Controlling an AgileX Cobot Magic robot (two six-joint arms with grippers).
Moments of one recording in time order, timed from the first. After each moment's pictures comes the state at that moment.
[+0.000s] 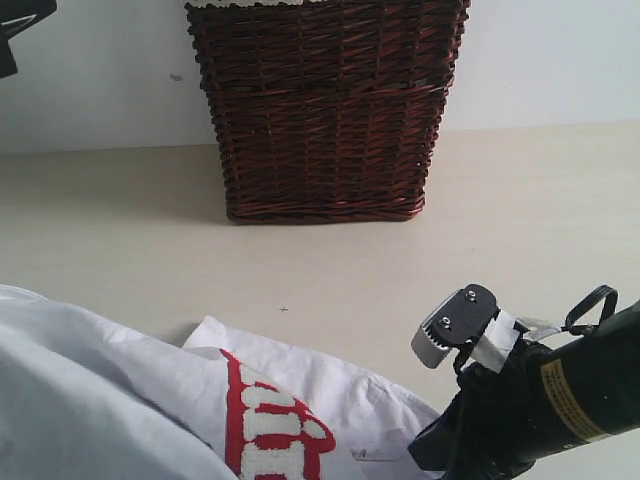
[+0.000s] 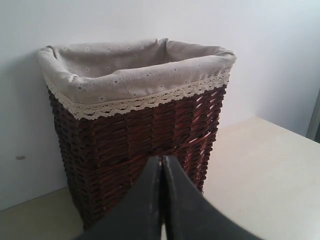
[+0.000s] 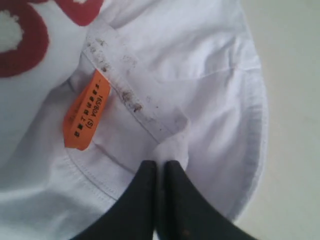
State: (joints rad) left arm -0.59 0.89 -0.72 -0.92 -0.03 0.86; right arm 0.31 1.59 -0.44 -1.74 -0.45 1.55
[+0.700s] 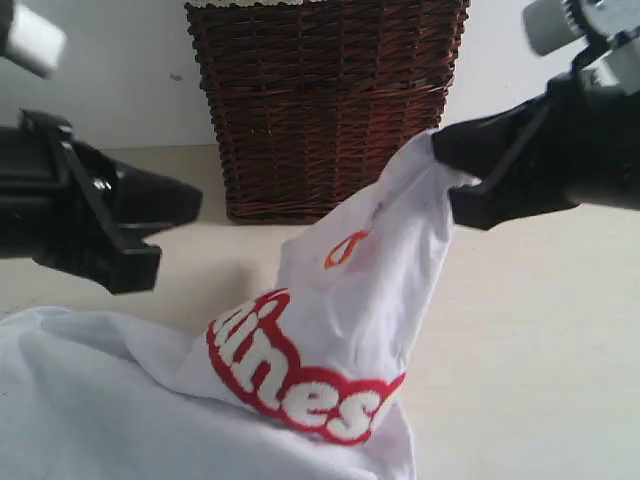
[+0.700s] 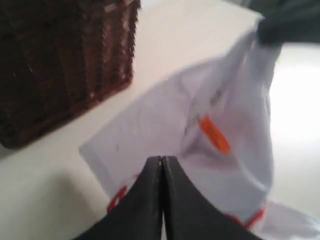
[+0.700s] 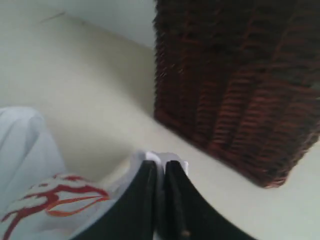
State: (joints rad) left arm -0.59 1.10 -0.72 -0.86 0.34 0.86; right arm 0.31 1.09 -0.67 -1.75 -0.21 1.68
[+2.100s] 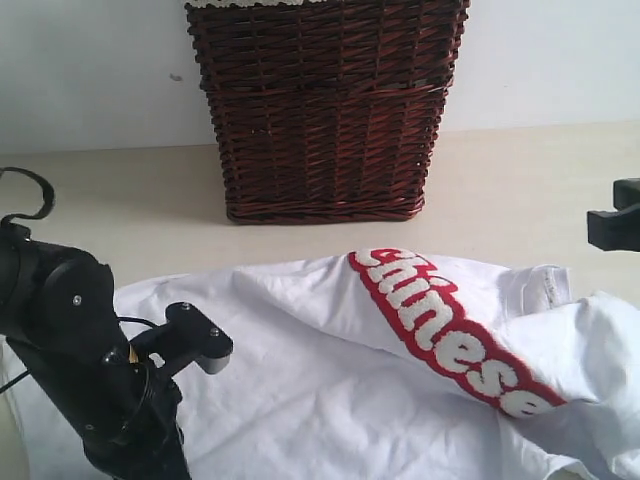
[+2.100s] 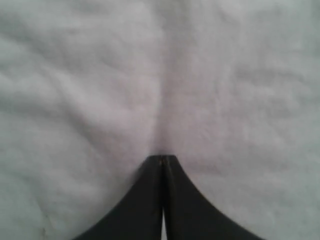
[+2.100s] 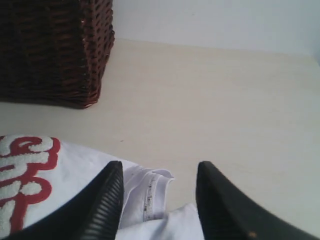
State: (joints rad) left arm -0.65 1.77 -0.73 -0.29 0.62 0.40; right arm 0.31 0.92 -0.49 -1.17 0.44 1.25
